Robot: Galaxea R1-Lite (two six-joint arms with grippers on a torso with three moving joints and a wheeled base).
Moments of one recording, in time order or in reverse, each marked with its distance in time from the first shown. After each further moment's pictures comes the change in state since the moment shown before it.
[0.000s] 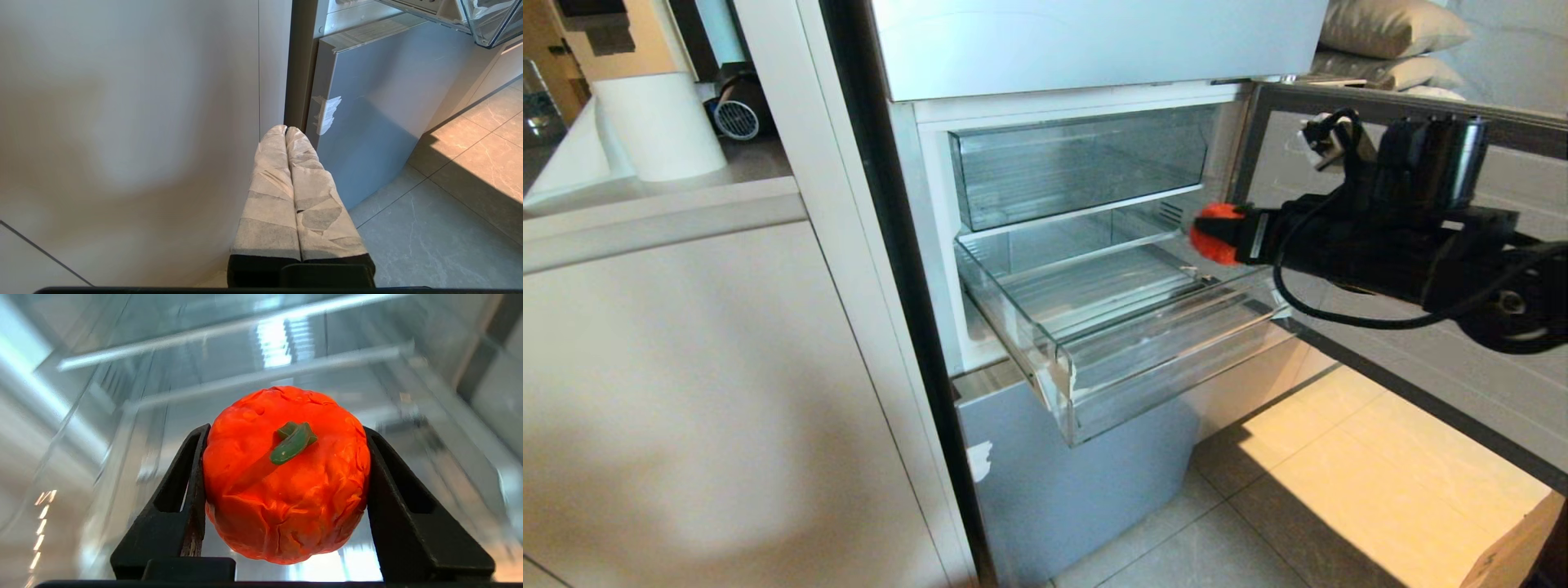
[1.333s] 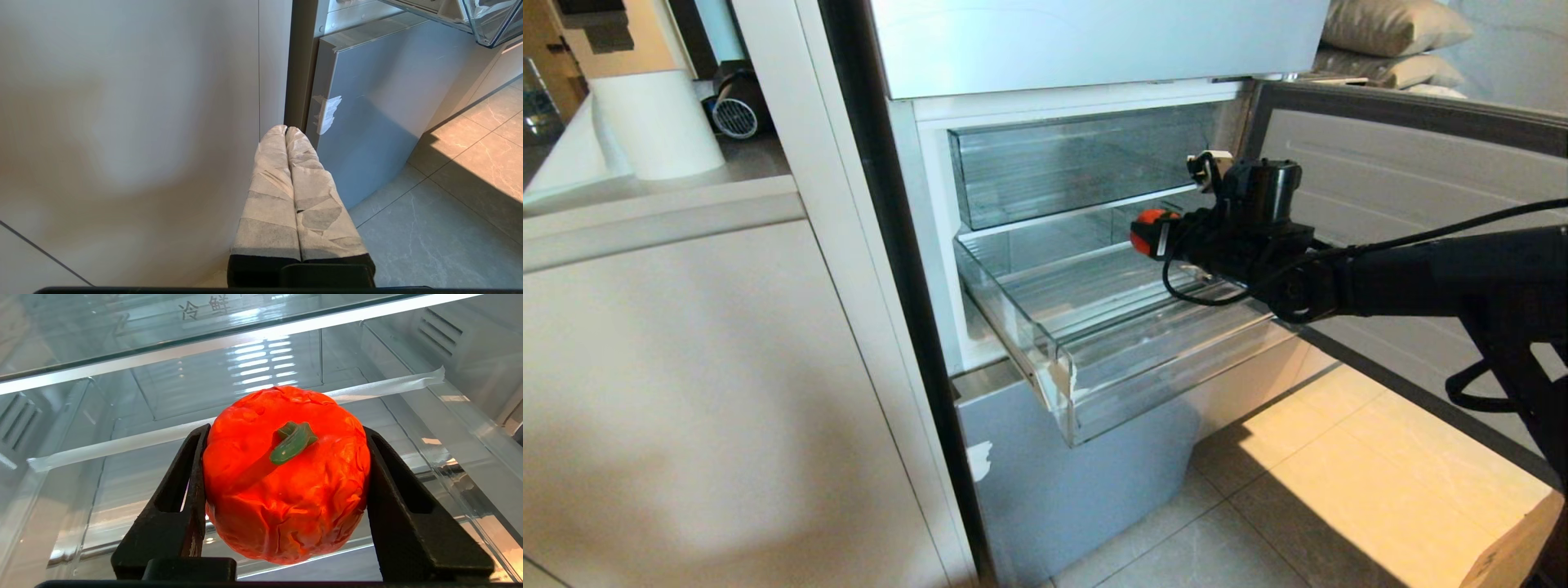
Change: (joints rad) left arm 0.000 0.000 0.000 0.000 0.000 0.000; right arm 0.044 0.448 -0.531 0.049 -0.114 -0.027
